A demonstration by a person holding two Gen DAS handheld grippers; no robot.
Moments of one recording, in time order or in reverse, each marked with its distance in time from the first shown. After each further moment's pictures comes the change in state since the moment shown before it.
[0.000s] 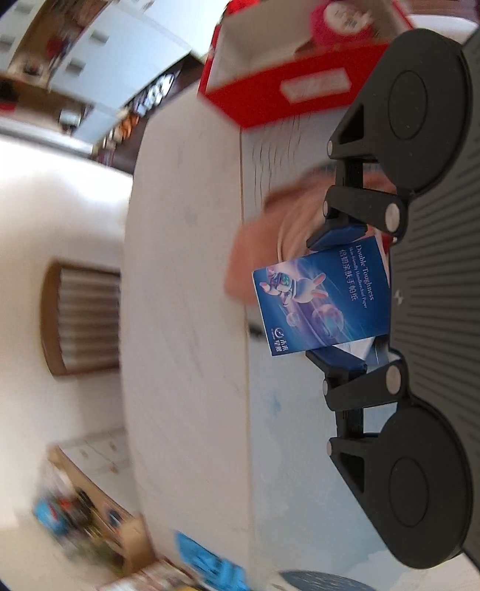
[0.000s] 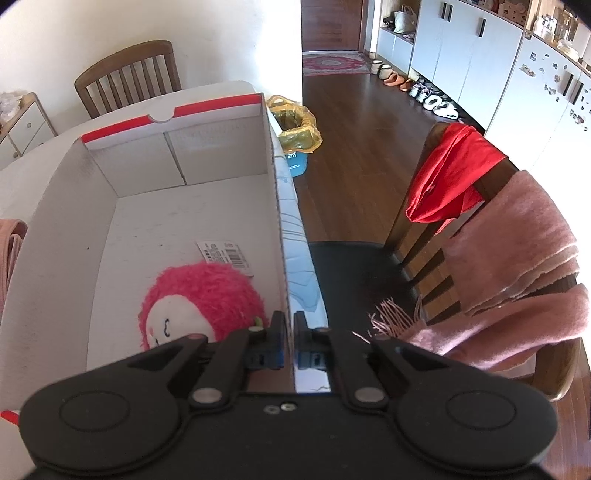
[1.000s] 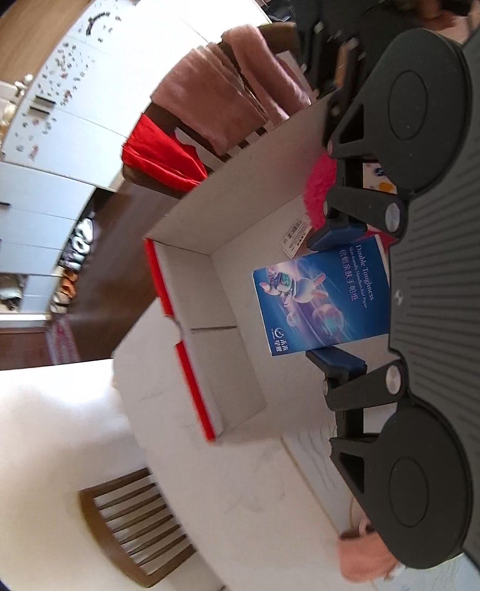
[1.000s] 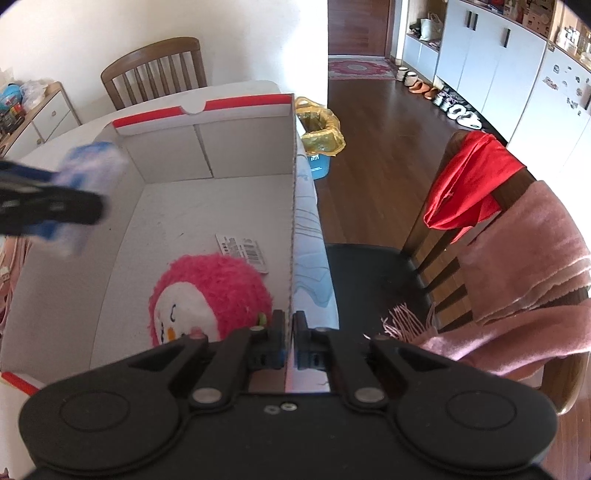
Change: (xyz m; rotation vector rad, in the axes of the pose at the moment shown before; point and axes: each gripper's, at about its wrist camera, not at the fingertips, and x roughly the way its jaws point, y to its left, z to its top) left arm 0.069 -0.307 0.018 0.429 0.094 -0.242; right arm -0.007 0.001 -0.009 -0.067 -0.009 0.068
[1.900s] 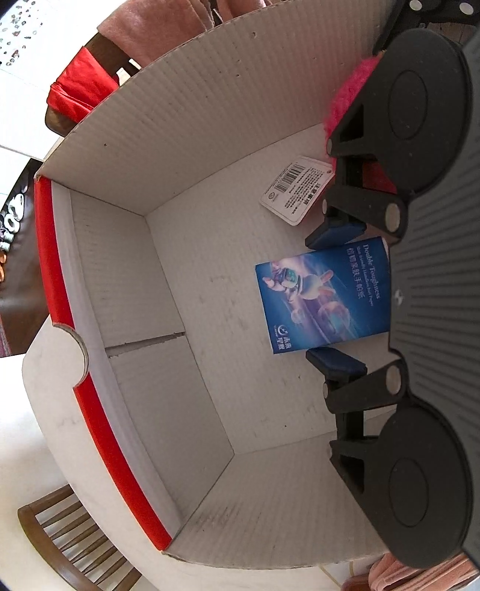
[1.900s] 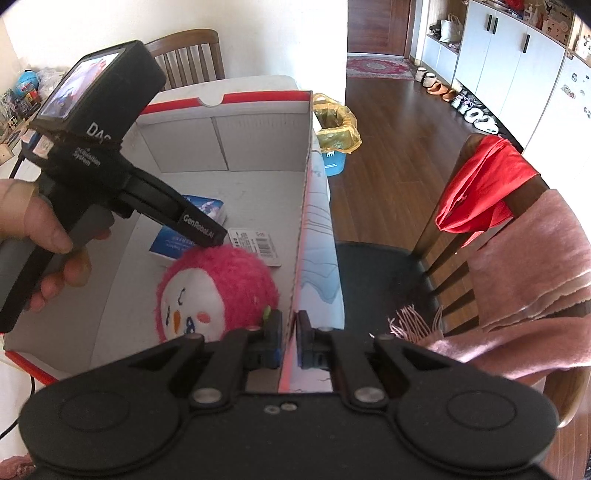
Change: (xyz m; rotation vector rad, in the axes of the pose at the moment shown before) left arm 0.110 0.001 0.007 -0.008 0.222 0.055; right arm -0.004 -0.001 0.001 -0.041 0.017 0.037
